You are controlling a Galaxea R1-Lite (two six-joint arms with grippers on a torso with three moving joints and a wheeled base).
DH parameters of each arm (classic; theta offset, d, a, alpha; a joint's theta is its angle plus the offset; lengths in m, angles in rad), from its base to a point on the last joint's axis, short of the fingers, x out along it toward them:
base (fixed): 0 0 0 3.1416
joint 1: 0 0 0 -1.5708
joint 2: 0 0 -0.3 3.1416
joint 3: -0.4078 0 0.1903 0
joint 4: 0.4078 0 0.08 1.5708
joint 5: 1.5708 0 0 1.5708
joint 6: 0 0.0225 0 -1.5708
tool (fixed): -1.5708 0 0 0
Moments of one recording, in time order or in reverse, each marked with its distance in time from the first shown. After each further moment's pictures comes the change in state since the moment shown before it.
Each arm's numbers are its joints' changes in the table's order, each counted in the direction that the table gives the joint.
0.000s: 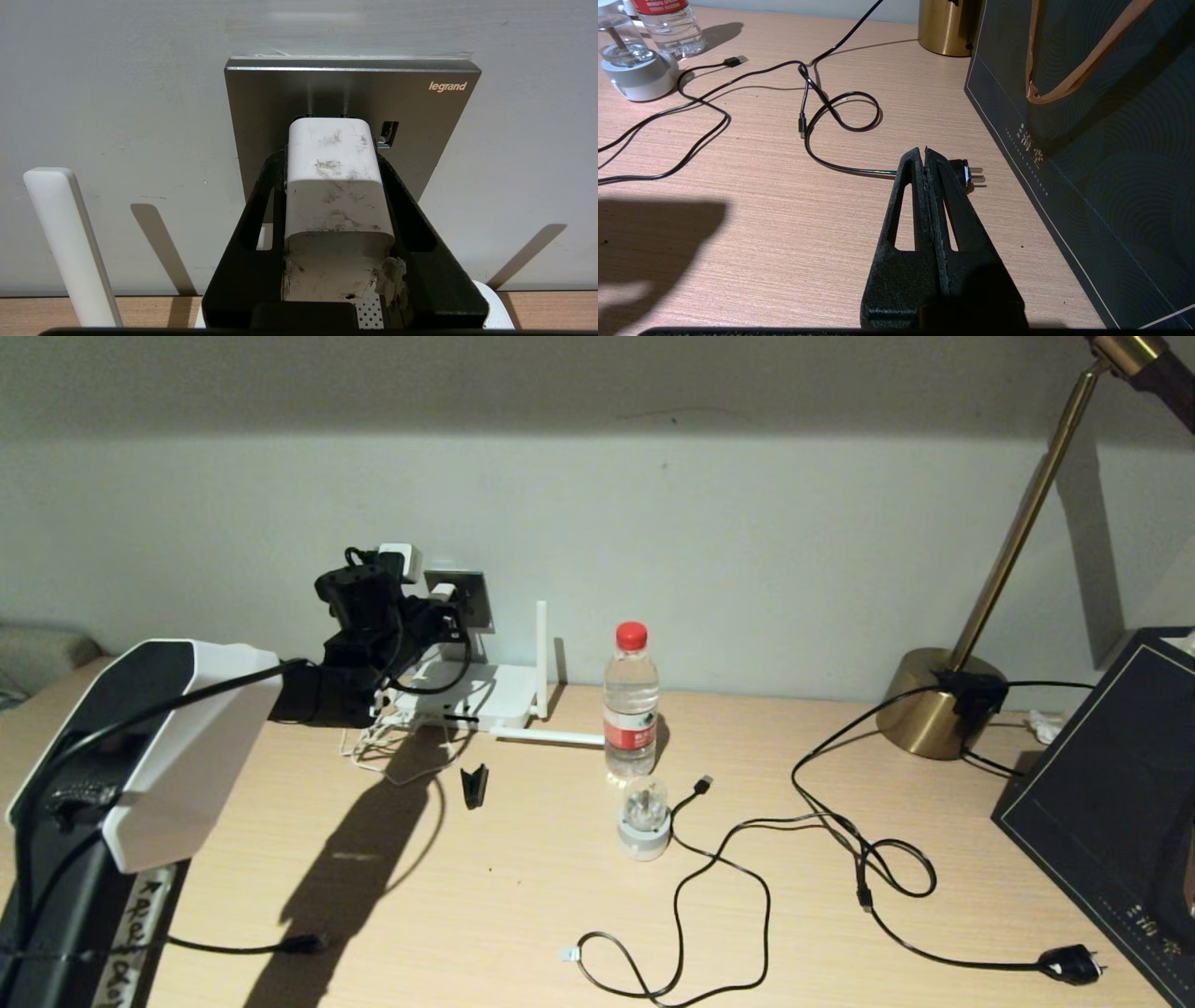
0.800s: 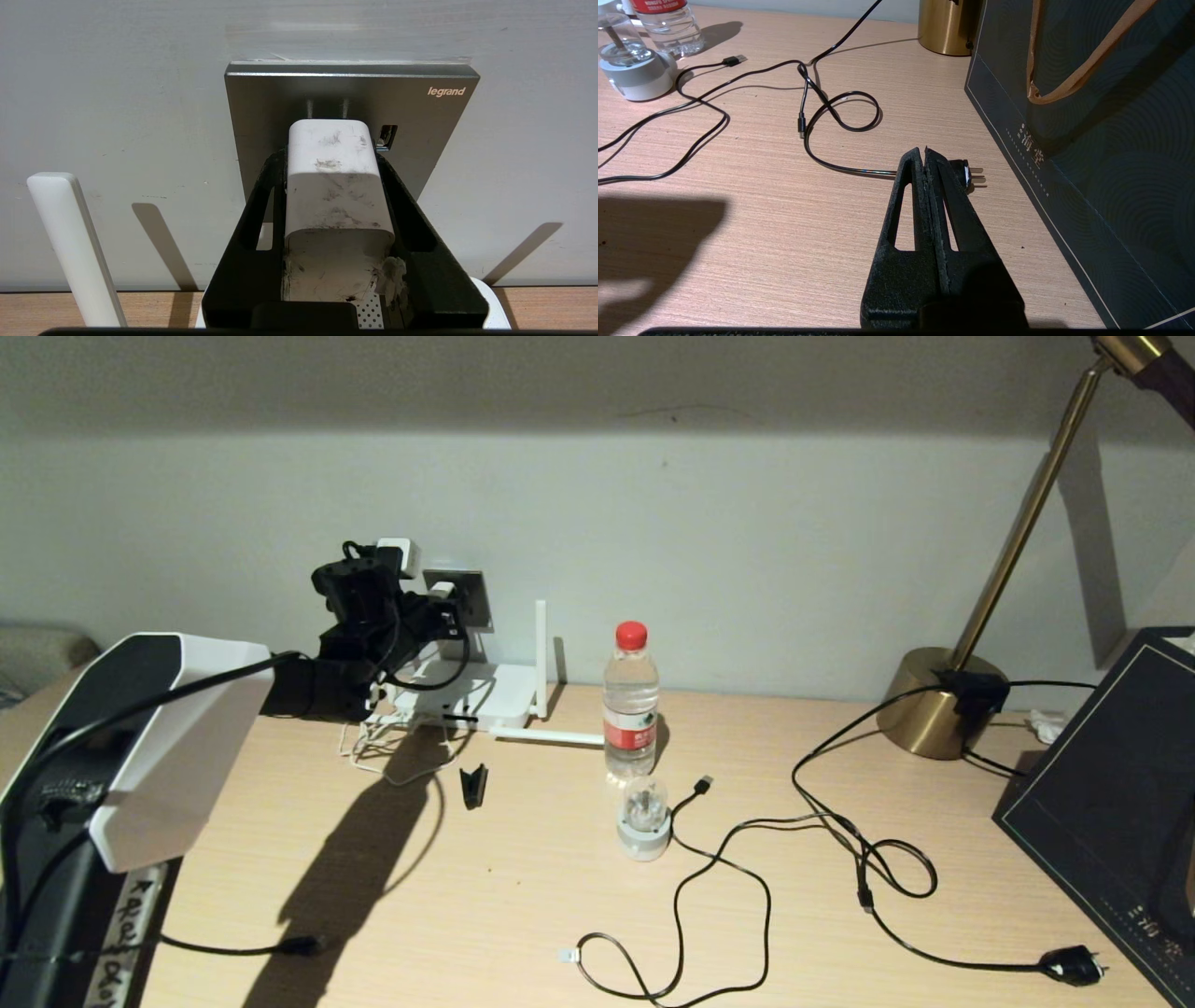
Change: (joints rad) left arm 0.001 0.025 -0.001 0.040 0.001 0.000; right arm 0.000 0.000 0.000 0.000 0.000 0.000
